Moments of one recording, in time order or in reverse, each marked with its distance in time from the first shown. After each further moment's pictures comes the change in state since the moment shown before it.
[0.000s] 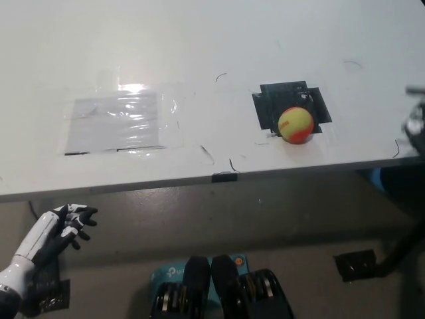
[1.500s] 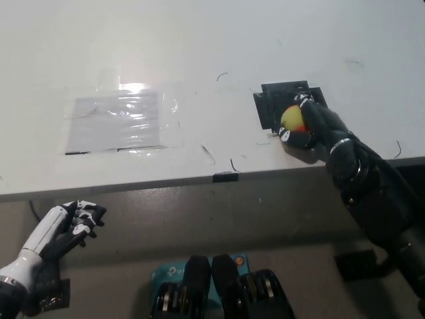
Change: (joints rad) left_arm -0.033 -0.007 -0.015 -0.006 0.020 0.008 -0.027; right_arm -0.395 -0.028 0.585 0.738 -0.401 0.075 0.101
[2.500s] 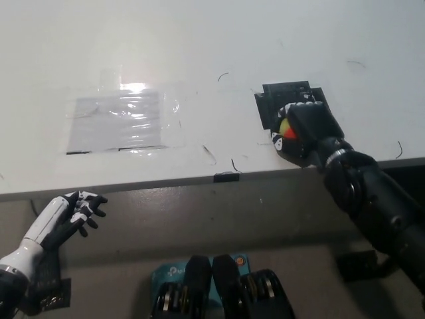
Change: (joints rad) left_arm -0.041 -0.001 0.005 0.050 -0.001 -0.021 -0.014; right_arm -0.005 -0.024 0.172 0.188 -0.214 -0.350 -0.299
